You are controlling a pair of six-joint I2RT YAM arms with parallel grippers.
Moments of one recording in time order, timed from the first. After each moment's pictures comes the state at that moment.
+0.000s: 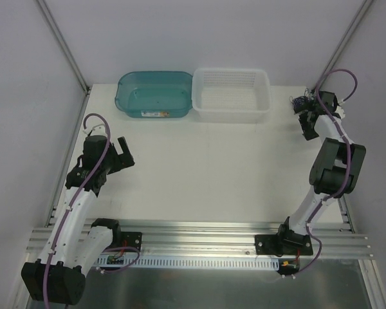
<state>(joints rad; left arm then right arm) -0.08 0.82 0.75 -0.65 -0.09 -0.38 -0.24 1.84 1.40 -0.42 0.13 0.89</state>
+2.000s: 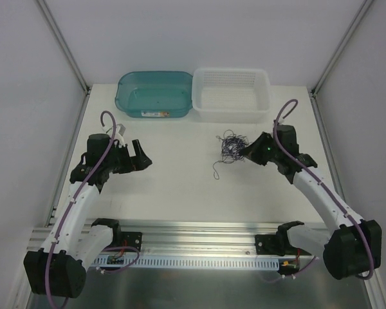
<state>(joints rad) -0.08 0.88 0.72 -0.56 0.32 -0.34 0.20 1.11 0.81 -0.36 -0.21 0.86</state>
